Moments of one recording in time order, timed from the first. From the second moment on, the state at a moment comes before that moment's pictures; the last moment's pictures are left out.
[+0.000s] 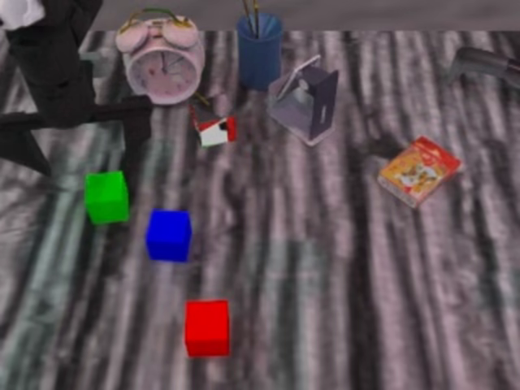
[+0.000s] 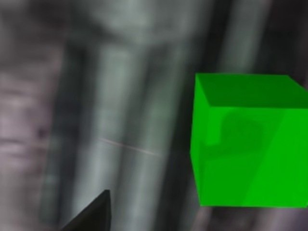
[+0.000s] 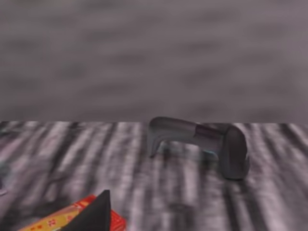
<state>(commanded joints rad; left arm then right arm) -0.19 2.12 1.73 -1.18 0.00 -0.32 0.01 0.00 0.00 0.00 0.00 0.00</state>
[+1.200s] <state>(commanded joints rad) -0.19 2.21 1.55 -0.91 0.00 -0.32 0.01 0.00 0.00 0.00 0.00 0.00</state>
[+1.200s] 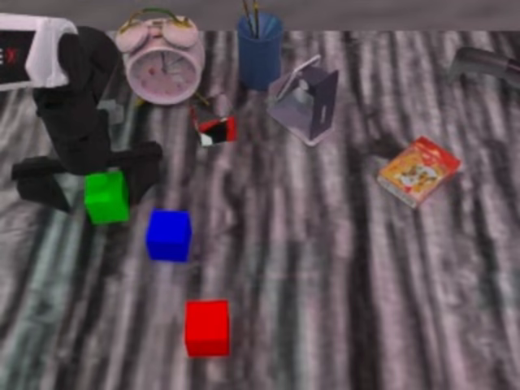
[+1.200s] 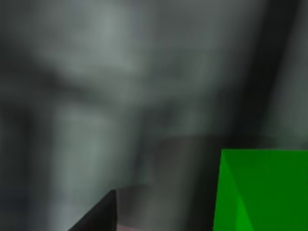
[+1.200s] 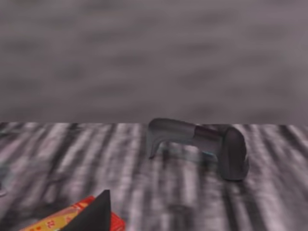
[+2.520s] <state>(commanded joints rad) -0.18 2.19 1.58 -0.95 0.00 -0.31 0.01 0.00 0.00 0.00 0.00 0.00</state>
